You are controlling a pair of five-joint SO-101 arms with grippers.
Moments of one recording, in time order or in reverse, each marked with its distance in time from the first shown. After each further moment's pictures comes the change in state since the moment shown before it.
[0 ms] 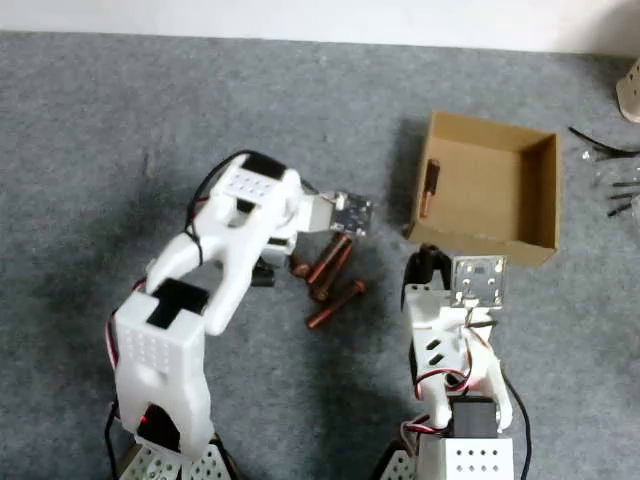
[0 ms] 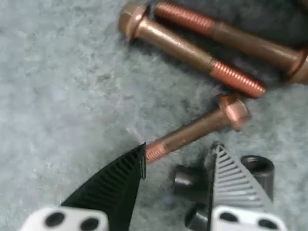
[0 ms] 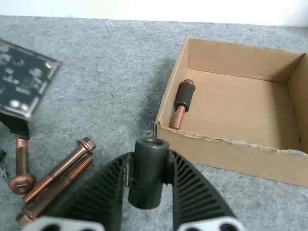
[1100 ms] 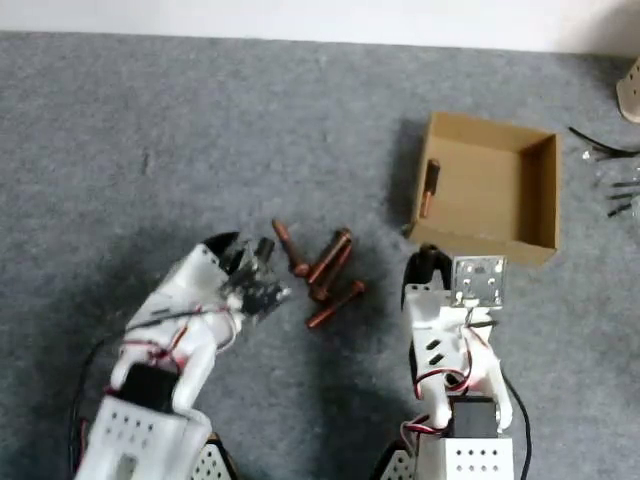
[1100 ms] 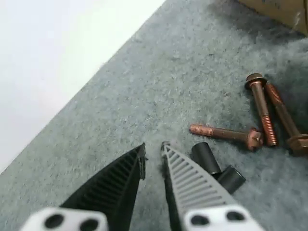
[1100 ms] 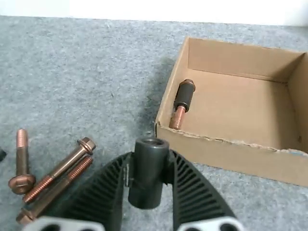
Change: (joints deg) left arm -3.5 -103.8 81.2 -30.8 42.2; right arm 0.0 0.0 0.0 0.0 -0.2
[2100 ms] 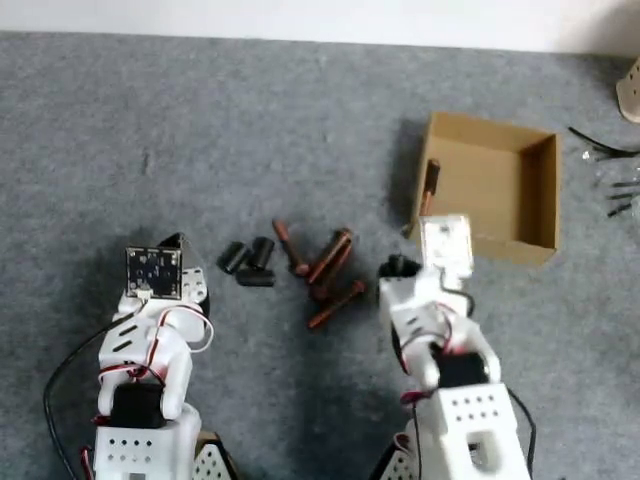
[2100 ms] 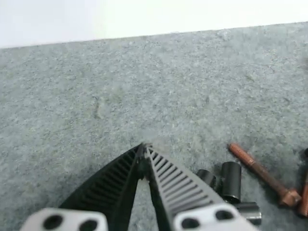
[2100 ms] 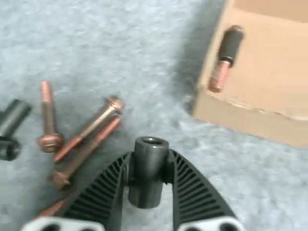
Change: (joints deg) left arm -14.9 -26.1 16.3 2.4 33.1; right arm -7.0 32.1 -10.8 -7.1 -2.9
